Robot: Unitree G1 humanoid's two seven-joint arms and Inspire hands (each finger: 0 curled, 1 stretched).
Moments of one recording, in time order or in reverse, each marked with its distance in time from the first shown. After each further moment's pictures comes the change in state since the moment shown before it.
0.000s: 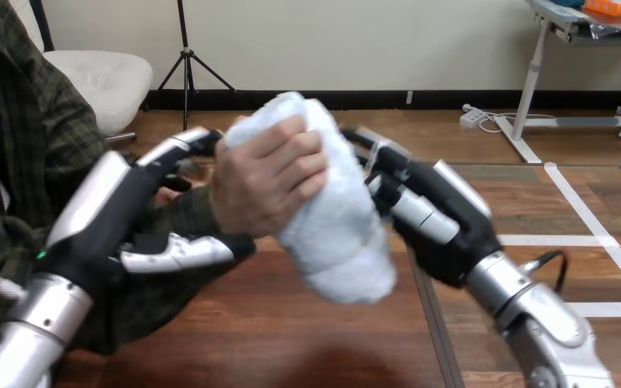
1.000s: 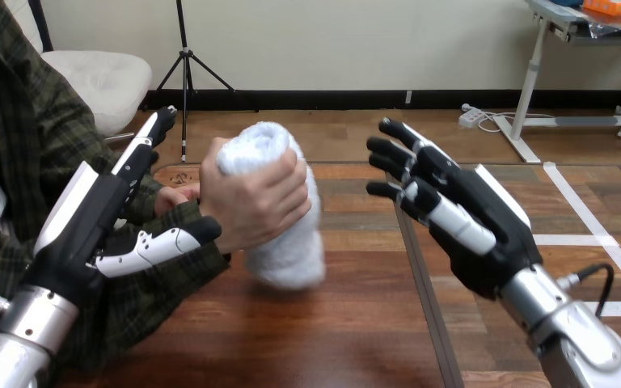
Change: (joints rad) left arm -0.039 -0.019 0.029 0.235 -0.167 -0.203 -0.056; right arm 0.088 -0.054 -0.036 -0.070 0.002 -0.051 -0.021
